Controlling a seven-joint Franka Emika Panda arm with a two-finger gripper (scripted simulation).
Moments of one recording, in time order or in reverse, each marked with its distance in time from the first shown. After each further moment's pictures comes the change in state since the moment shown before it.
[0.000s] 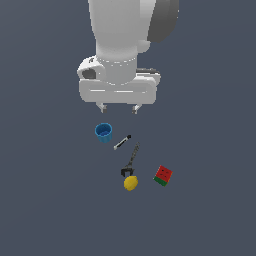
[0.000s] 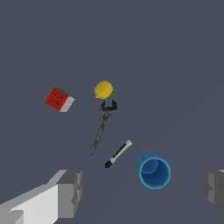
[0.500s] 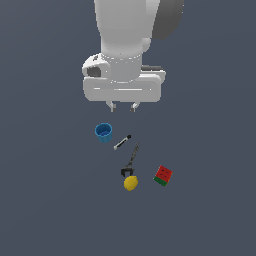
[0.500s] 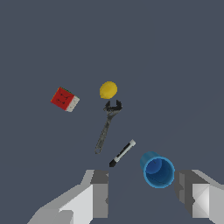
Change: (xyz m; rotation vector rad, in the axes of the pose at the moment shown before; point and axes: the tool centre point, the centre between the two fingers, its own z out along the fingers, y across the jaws) arm -0.001 -0.012 -0.005 0.010 0.003 -0.006
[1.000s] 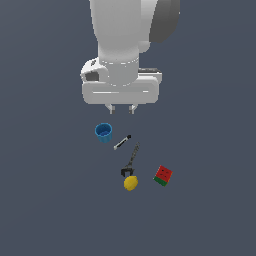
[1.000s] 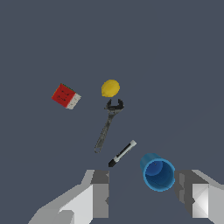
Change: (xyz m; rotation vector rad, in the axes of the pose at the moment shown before) arm -0.001 0.004 0.008 0.020 -0.006 -0.036
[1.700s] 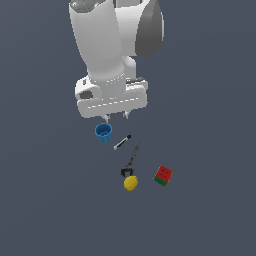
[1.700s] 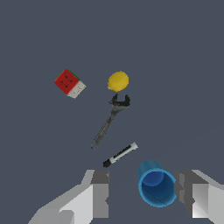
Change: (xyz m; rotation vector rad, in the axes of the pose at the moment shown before) arm -0.006 0.020 0.038 0.085 -0.012 -0.159
